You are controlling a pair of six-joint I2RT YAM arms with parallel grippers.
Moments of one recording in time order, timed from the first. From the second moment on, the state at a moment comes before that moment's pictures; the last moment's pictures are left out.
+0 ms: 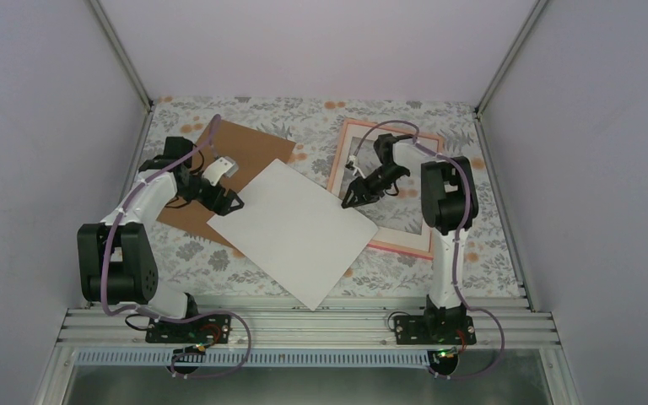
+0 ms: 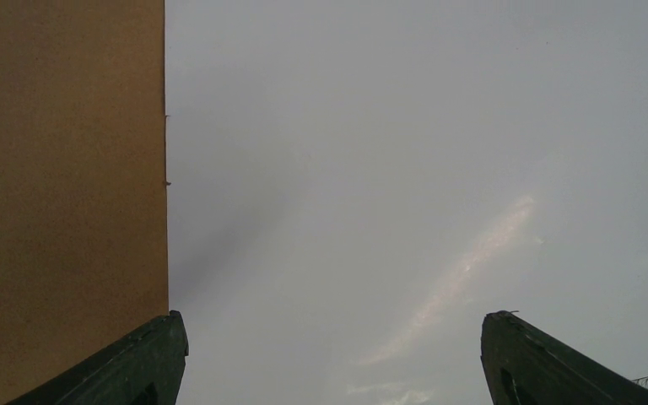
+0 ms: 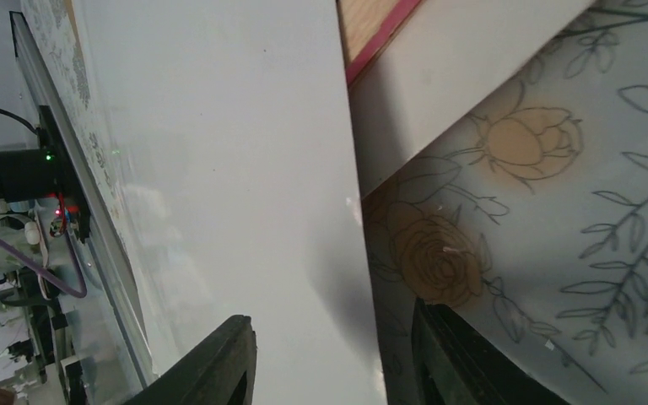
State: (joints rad) left arm 0.02 1.50 1.04 -0.79 0.56 0.57; right arm 0.24 2.20 1.58 -1.09 -0.80 -0.43
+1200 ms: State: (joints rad) left arm 0.02 1.50 1.08 -0.78 0.55 0.56; right arm -0.01 1.93 1.29 -0.78 -0.92 -0.21
